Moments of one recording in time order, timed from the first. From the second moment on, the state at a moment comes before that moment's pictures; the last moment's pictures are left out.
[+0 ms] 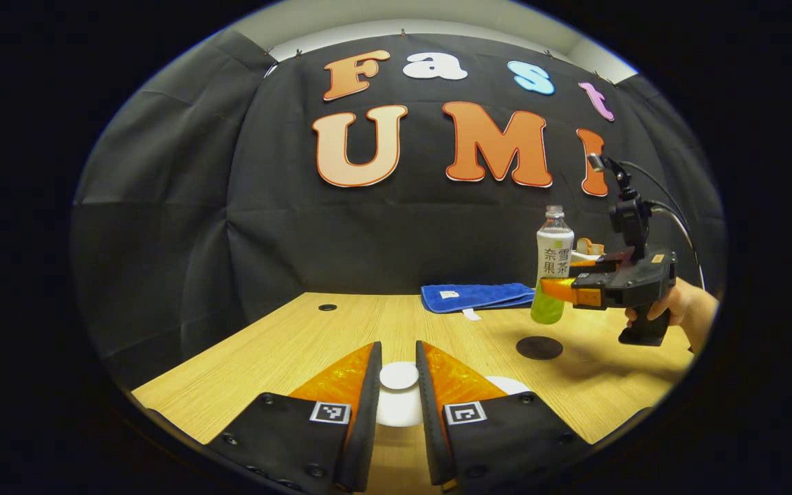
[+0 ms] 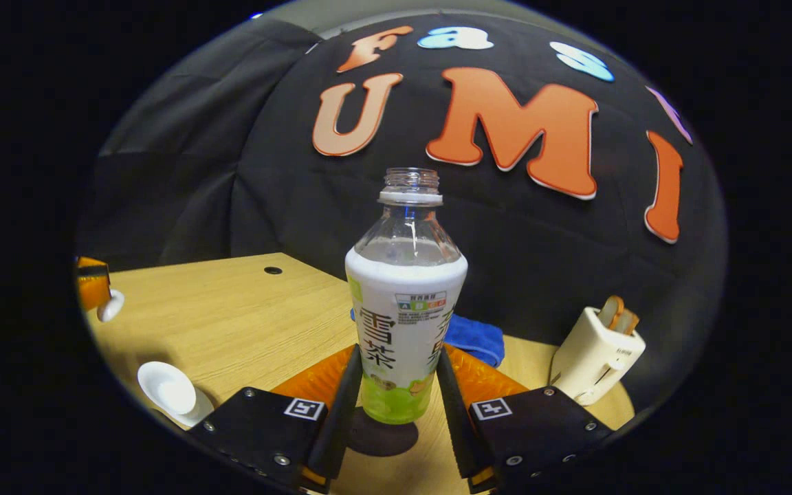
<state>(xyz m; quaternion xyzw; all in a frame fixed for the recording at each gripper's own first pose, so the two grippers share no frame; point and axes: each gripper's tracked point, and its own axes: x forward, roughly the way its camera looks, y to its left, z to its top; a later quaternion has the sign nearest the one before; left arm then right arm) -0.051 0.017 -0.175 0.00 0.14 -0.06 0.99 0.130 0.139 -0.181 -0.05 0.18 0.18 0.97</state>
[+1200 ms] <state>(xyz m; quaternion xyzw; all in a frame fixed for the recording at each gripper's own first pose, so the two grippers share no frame) -0.038 -0.081 -0.222 -0.03 0.19 -0.14 0.97 0.091 0.125 -0.235 0.02 0.23 0.20 0.95</state>
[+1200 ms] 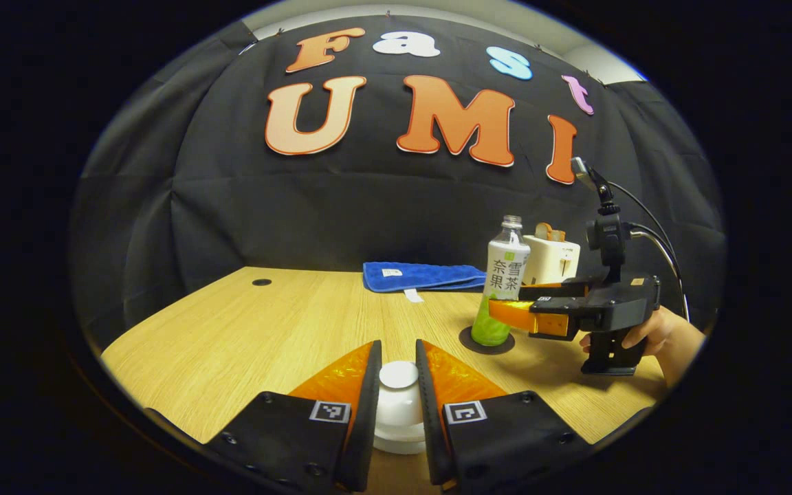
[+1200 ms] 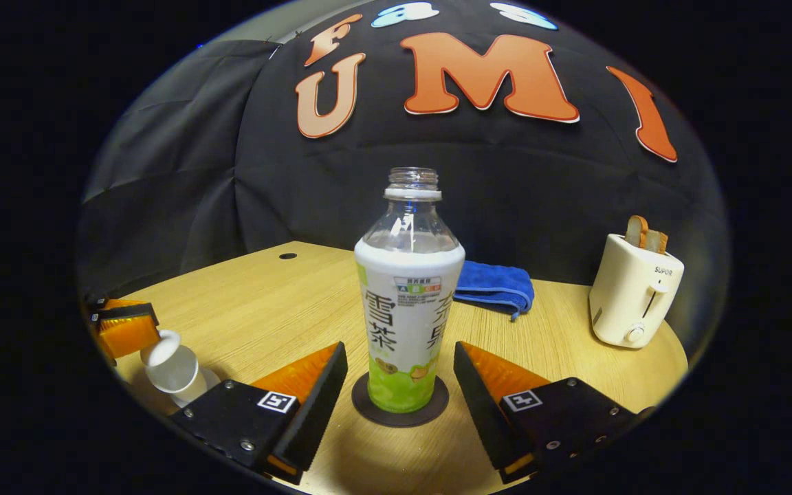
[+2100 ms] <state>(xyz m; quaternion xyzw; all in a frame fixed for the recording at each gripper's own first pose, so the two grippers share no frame) -0.031 -0.080 -0.156 0.00 0.12 -0.11 0.99 0.052 0.071 -0.141 0.00 0.12 0.14 0.98</state>
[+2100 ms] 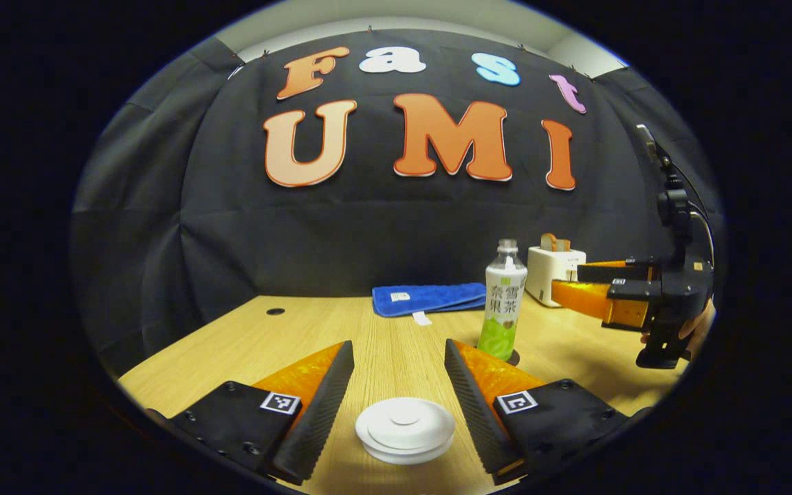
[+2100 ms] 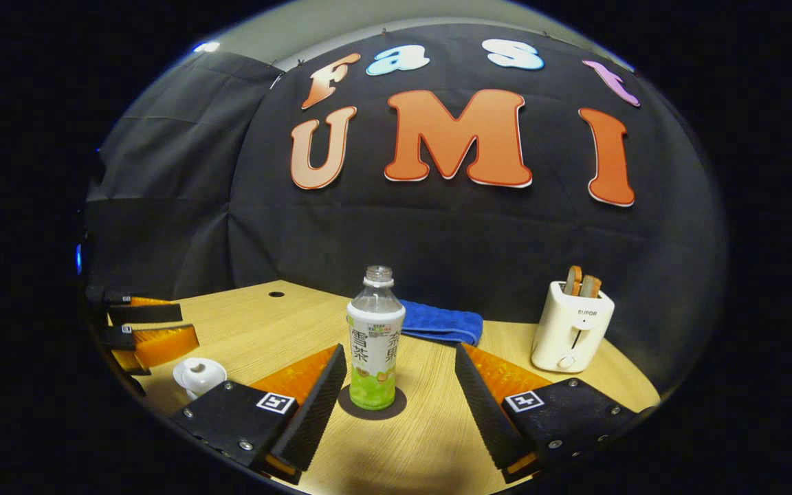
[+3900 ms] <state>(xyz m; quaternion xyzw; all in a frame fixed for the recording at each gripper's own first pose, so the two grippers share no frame) -0.029 -0.062 -0.065 0.02 0.03 -0.05 1.00 -0.014 0.025 -0.062 0.01 0.05 0.09 0.99</state>
